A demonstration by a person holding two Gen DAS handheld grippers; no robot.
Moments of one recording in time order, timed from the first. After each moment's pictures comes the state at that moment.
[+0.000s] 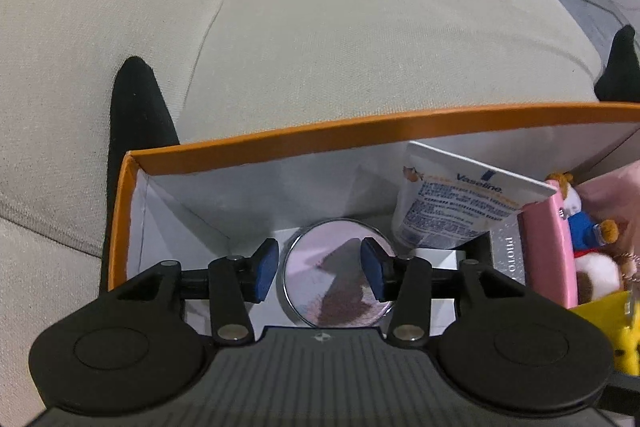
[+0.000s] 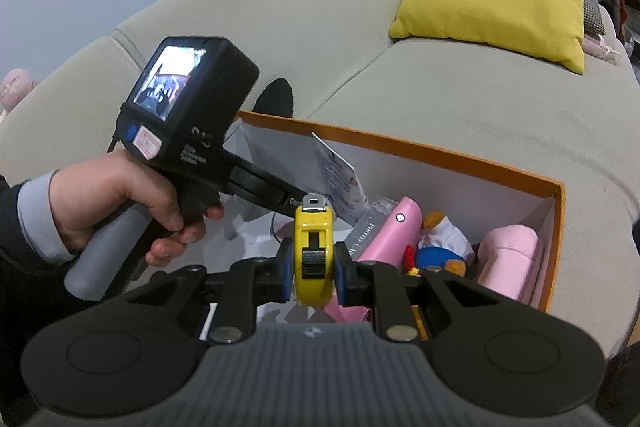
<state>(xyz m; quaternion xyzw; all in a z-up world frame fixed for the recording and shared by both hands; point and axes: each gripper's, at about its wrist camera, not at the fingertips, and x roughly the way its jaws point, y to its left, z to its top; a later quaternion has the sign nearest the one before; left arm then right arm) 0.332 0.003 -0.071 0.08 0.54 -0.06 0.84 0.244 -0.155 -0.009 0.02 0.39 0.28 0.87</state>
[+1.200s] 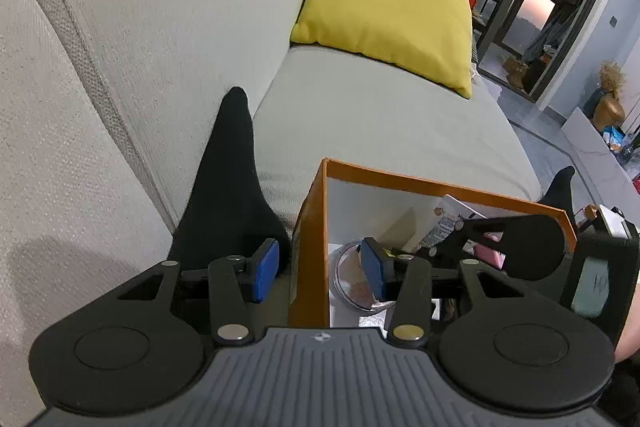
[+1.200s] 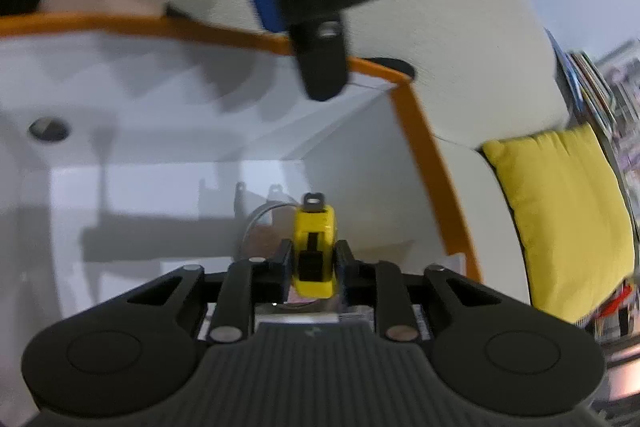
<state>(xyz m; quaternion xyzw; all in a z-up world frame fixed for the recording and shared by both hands) 0.258 0.121 -0.018 -0.10 0.42 -0.09 0.90 0.258 -0.001 -0.076 -0.49 0.26 0.33 0.76</state>
